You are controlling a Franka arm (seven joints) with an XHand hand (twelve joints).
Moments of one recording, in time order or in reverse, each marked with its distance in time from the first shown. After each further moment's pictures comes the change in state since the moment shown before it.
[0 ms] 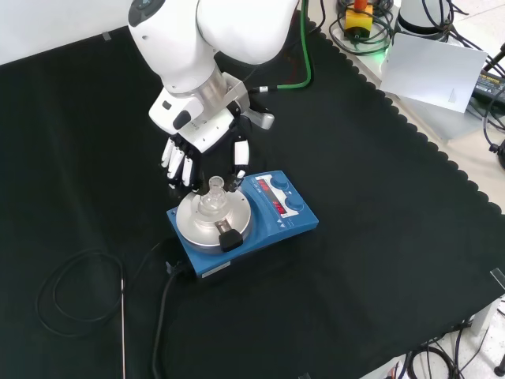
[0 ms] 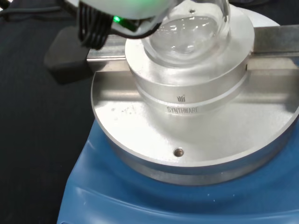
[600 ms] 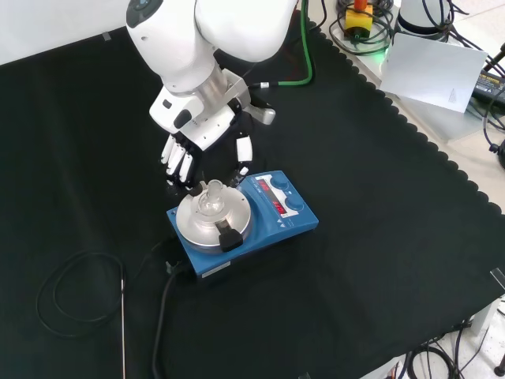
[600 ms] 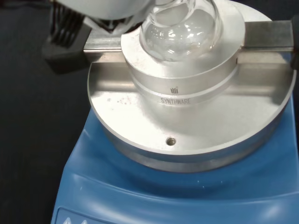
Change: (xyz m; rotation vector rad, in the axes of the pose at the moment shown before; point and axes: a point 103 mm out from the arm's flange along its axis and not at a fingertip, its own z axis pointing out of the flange) arm -0.001 -0.007 -0.006 0.037 -0.025 0.012
